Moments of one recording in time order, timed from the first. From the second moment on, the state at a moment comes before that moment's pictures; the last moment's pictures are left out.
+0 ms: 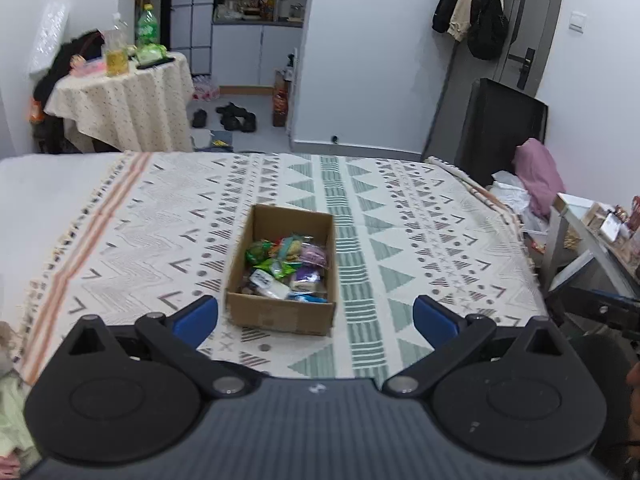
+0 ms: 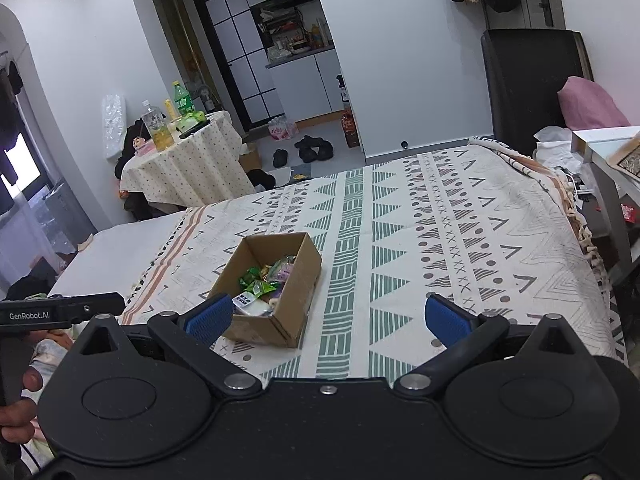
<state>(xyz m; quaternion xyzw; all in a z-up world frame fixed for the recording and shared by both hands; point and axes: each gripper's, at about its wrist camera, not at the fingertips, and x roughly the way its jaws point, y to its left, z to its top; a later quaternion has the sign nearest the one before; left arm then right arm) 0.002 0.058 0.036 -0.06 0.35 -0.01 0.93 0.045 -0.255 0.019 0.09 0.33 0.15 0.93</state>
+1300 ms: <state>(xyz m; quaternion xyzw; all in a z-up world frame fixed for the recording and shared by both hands) -0.022 0.056 0.020 -0.04 0.37 -0.01 0.93 0.023 -0.233 0.002 0.04 0.36 0.17 0.92</state>
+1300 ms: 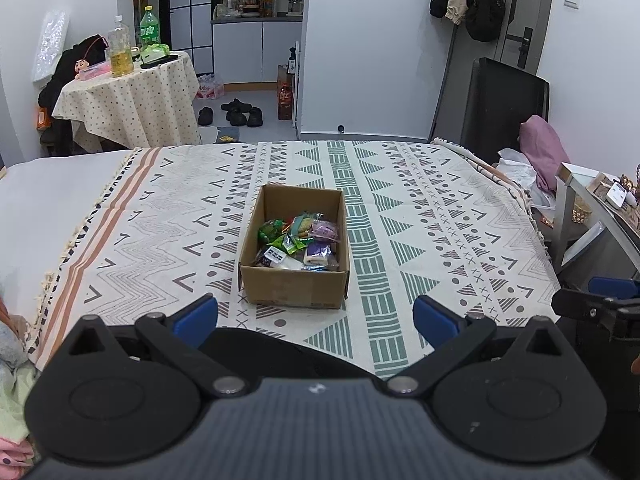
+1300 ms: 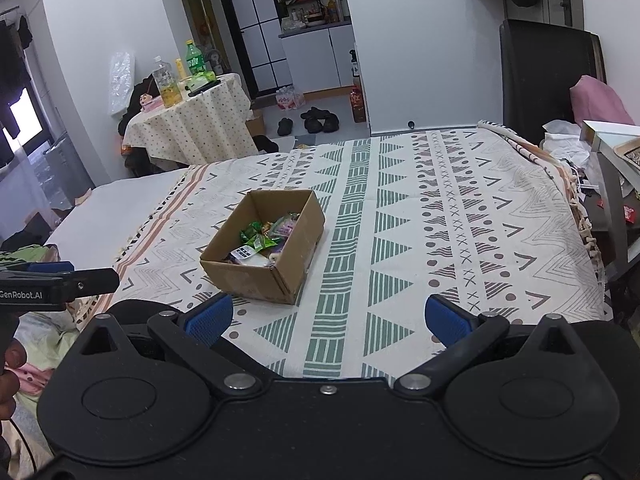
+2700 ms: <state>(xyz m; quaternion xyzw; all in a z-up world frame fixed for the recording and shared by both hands) -0.025 0.055 0.024 -0.04 0.36 -0.01 0.93 0.022 -0.233 0.007 0.04 0.35 0.17 0.92</state>
